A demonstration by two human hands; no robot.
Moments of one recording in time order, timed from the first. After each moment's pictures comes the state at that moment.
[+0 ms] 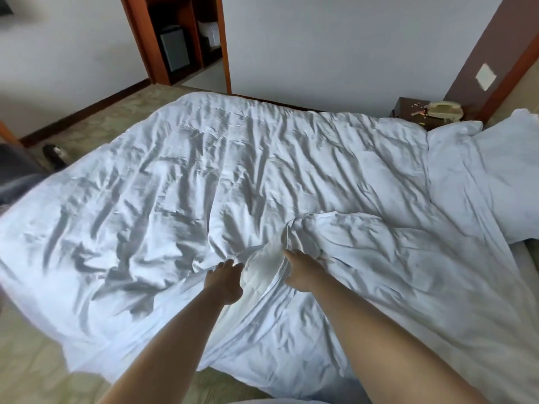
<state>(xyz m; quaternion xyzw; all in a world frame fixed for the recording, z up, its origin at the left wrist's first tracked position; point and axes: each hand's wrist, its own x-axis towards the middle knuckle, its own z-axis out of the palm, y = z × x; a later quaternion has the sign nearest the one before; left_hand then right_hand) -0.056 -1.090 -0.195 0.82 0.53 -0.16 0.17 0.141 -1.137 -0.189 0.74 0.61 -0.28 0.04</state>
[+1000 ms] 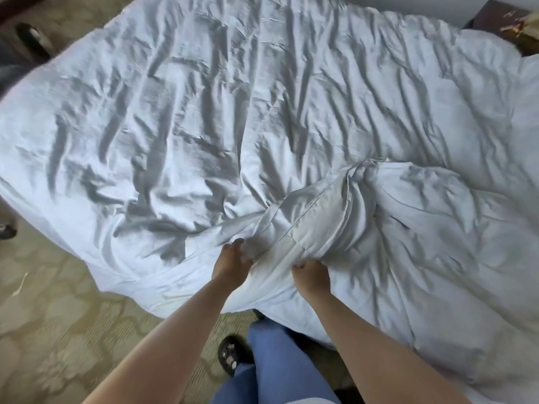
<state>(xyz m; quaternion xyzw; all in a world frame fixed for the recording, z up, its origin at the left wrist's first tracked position) -0.153 -1.078 -0.306 0.62 0.65 -0.01 0.43 0.013 -1.145 -0.298 0.86 0.34 -0.38 -0.09</state>
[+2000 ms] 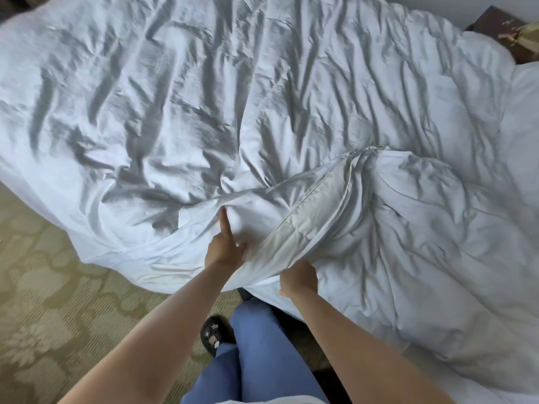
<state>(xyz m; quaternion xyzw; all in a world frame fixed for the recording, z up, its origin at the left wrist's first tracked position) -0.161 -1.109 -0.334 0.59 0.69 0.04 0.42 -0.020 -1.184 -0.302 0.87 0.21 -0.44 -0.06</state>
